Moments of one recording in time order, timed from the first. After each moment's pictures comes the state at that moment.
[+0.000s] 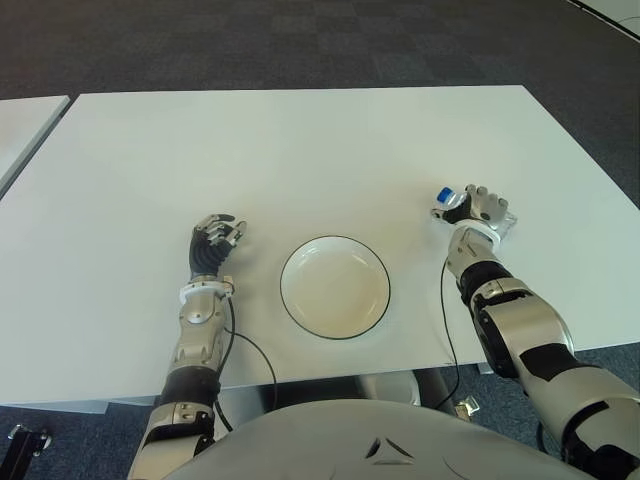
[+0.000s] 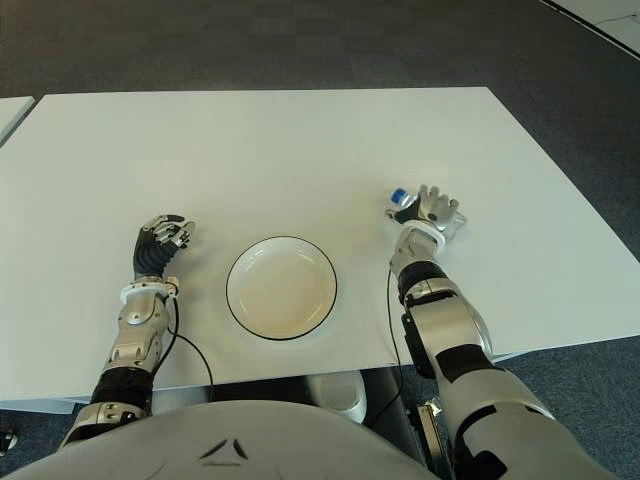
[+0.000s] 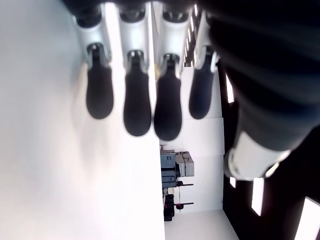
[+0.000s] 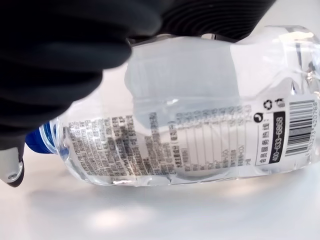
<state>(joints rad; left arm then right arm) 0.03 0.06 0.15 0.41 0.00 -0.28 0.13 -0.68 -0.28 0.24 1.22 -0.75 0.39 -0.46</state>
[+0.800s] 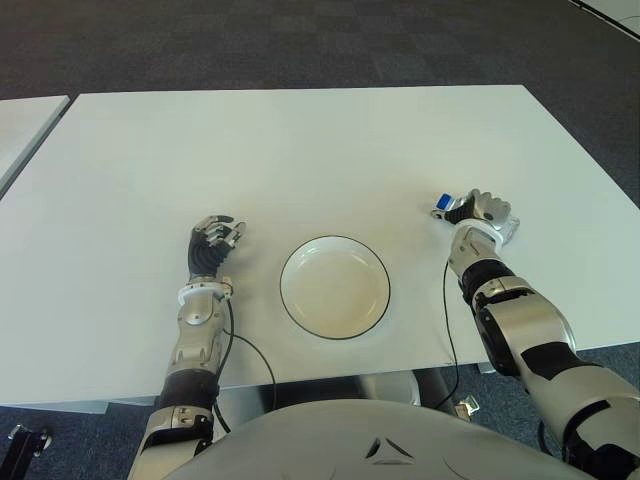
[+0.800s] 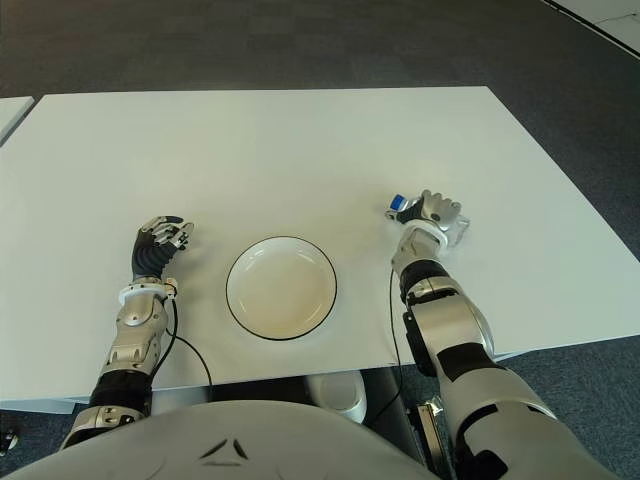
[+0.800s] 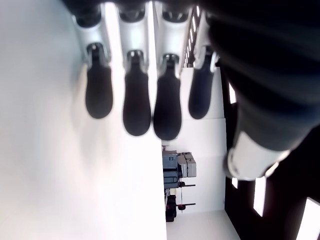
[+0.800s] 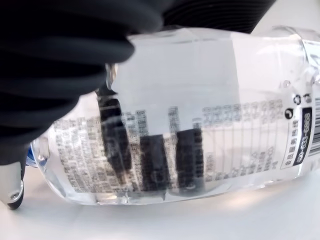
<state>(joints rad) 0.04 0.06 0.16 0.39 0.00 -0.27 0.13 -0.68 -0.29 0.22 1.23 -0.71 0.39 -0.46</state>
